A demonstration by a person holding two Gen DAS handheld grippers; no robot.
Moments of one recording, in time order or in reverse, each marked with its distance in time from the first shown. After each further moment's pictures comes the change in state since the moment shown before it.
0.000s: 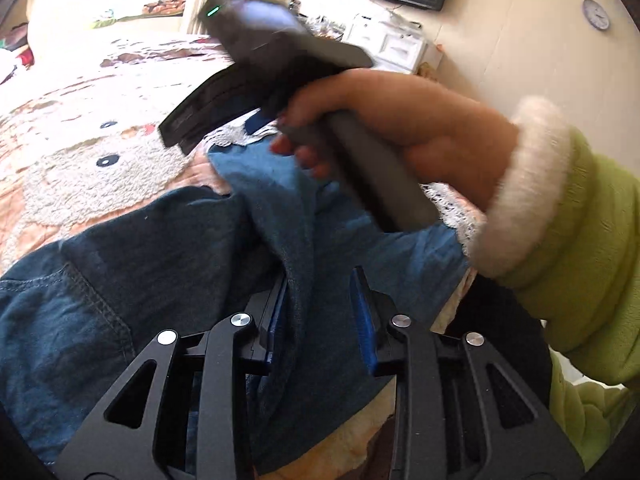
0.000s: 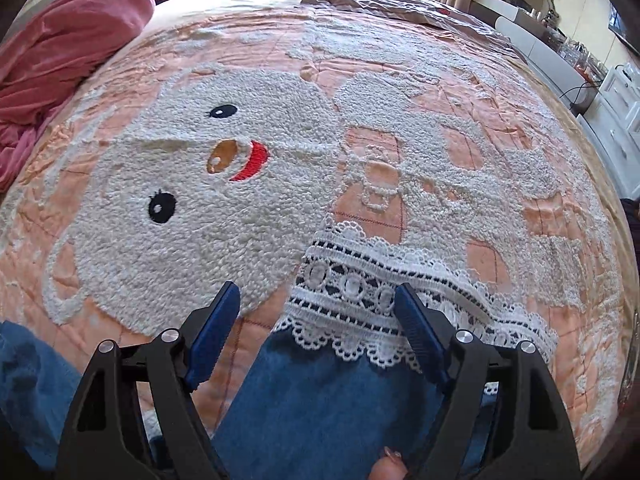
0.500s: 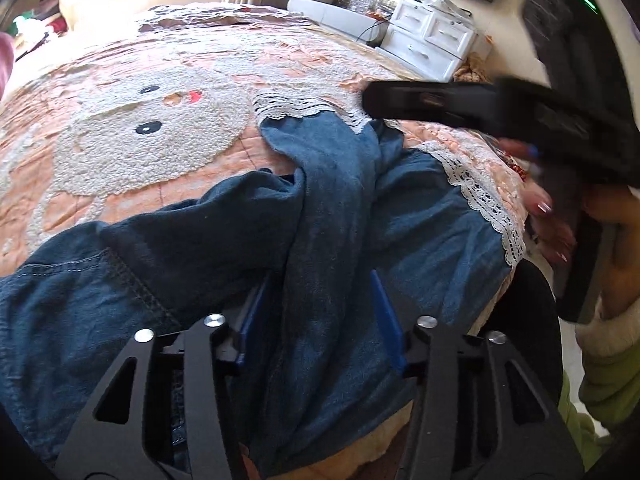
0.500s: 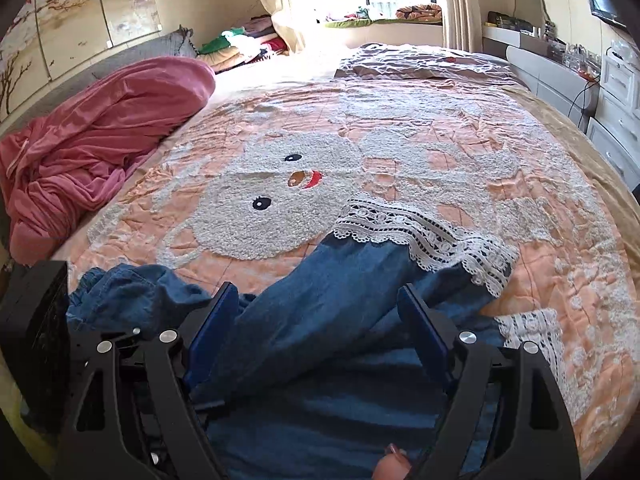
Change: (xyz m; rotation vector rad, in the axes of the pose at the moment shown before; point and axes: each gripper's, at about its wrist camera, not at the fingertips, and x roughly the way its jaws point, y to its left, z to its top) left arm 0.009 0.022 0.011 -0.105 0.103 0.128; right arm -0.122 -0.031 -0.100 0.051 -0.264 0.258
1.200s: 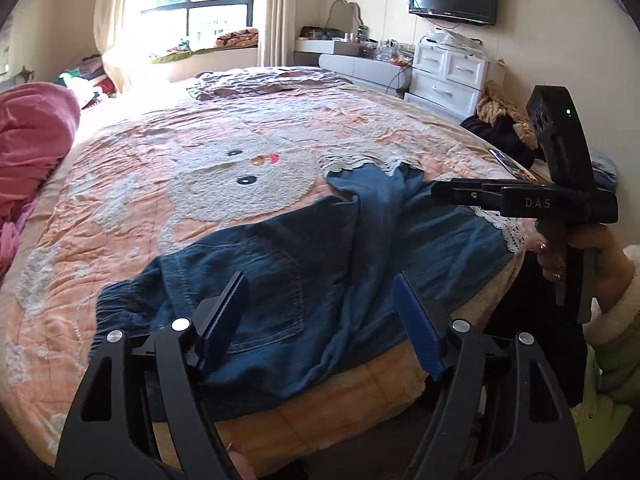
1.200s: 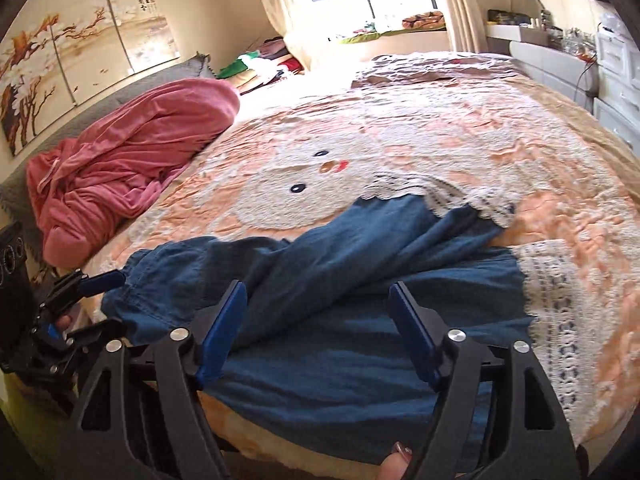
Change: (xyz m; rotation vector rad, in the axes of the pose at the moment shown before) left arm -0.115 -0.009 -0.039 0.083 -0.189 0.213; right arm -0.051 0.005 -0.067 0.063 -0.103 0.105
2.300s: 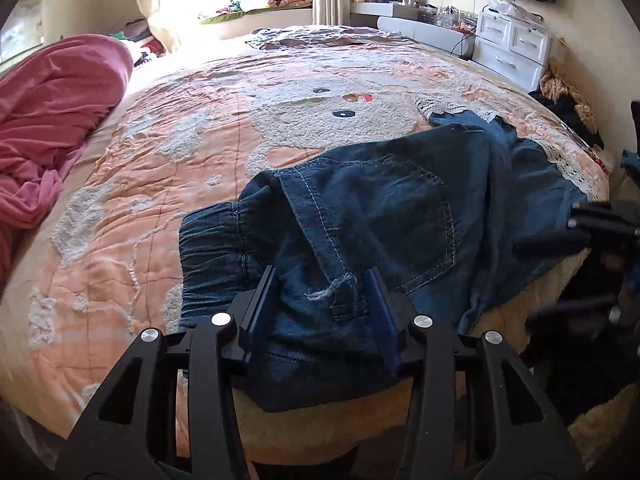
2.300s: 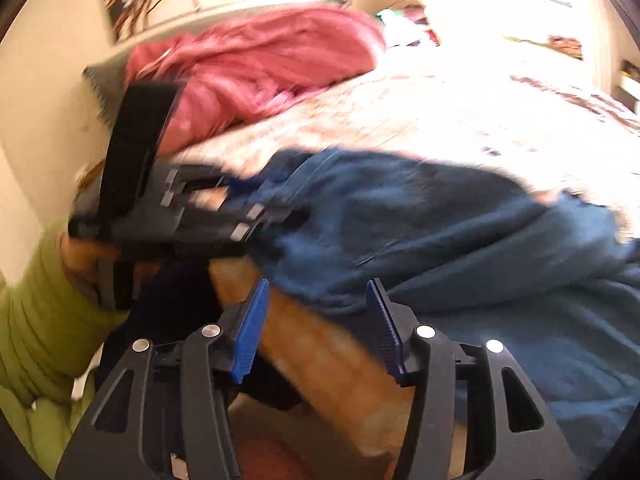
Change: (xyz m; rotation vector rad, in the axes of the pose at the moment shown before) left arm 0.017 0.078 -0.043 -0.076 0.141 0.195; right arm 0.035 0.133 -0.053 -0.340 0.130 0.296
